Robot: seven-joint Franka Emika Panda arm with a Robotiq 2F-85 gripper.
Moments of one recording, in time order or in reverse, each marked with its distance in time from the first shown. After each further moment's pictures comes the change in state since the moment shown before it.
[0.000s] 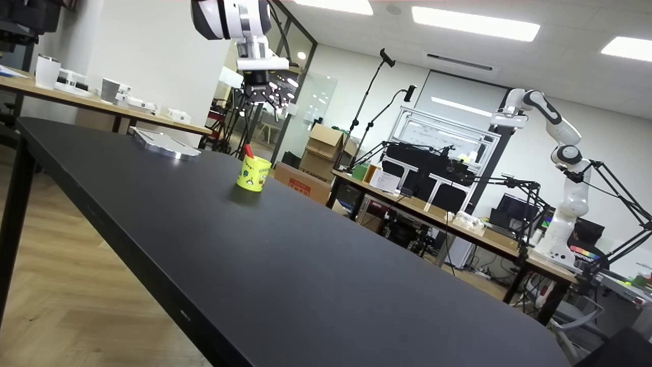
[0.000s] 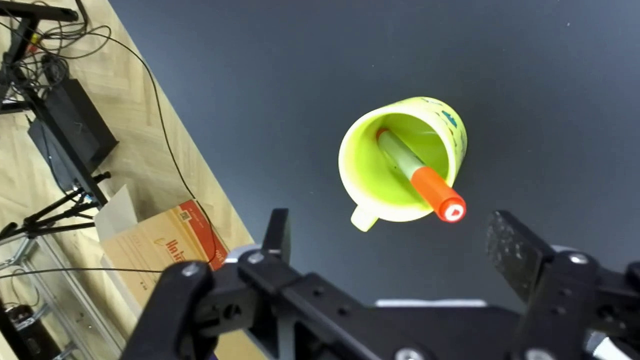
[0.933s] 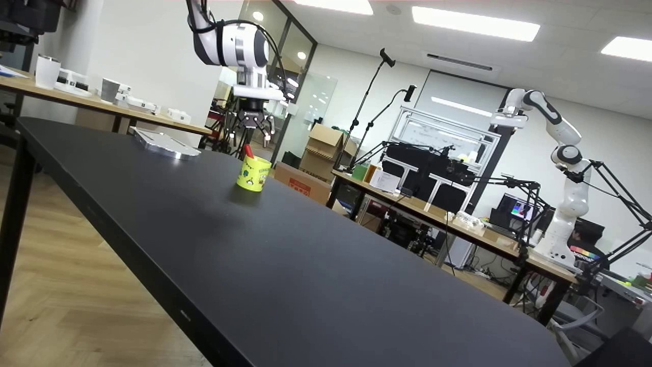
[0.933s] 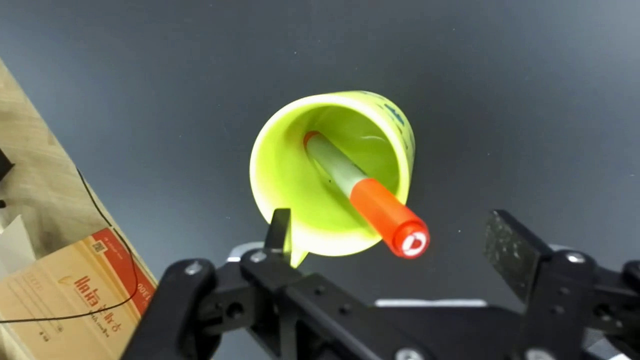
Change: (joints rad) arm 0.036 0.226 -0.036 0.234 0.188 -0.089 -0.131
